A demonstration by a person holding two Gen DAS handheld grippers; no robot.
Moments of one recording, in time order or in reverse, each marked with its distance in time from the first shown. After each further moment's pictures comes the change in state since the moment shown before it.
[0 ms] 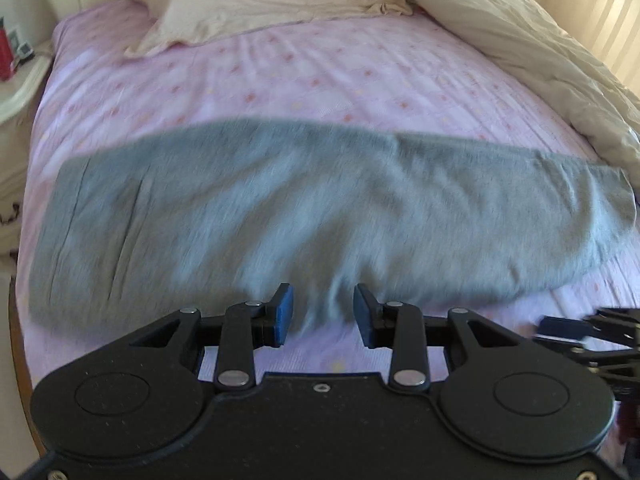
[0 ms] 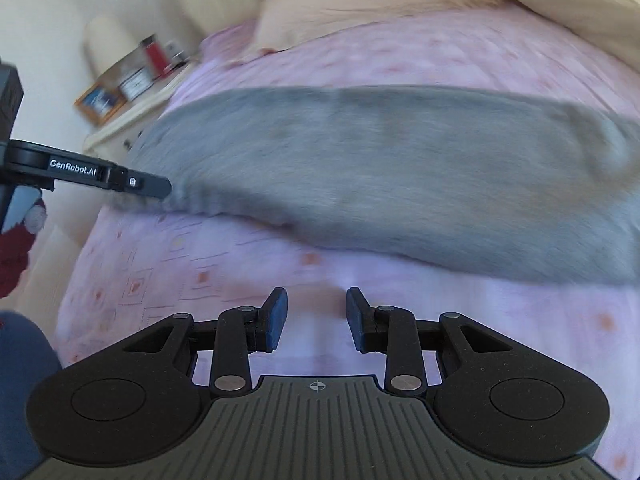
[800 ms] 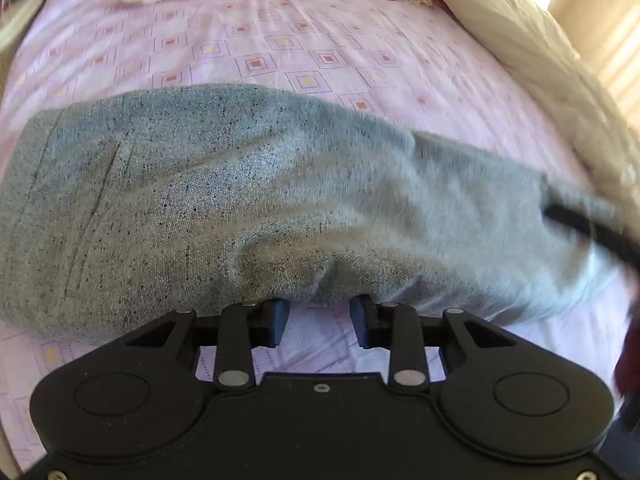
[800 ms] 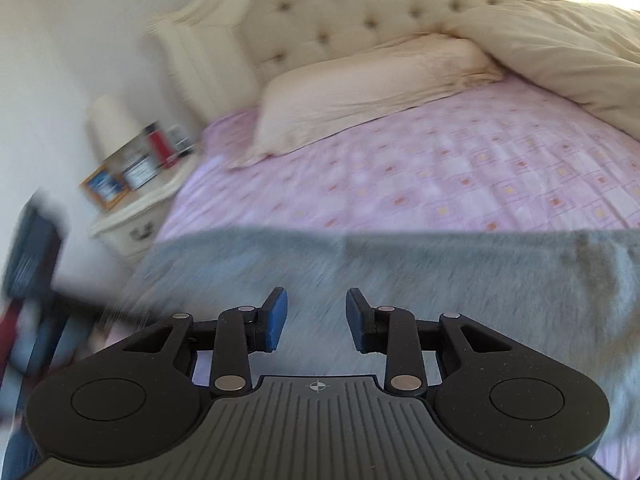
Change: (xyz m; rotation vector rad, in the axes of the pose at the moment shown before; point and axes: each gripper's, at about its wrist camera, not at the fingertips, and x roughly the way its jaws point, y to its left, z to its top) left arm 0.037 0.025 0.037 -0.153 0.087 -0.131; right arm -0.017 -0.015 0.067 0.048 -0.198 0.070
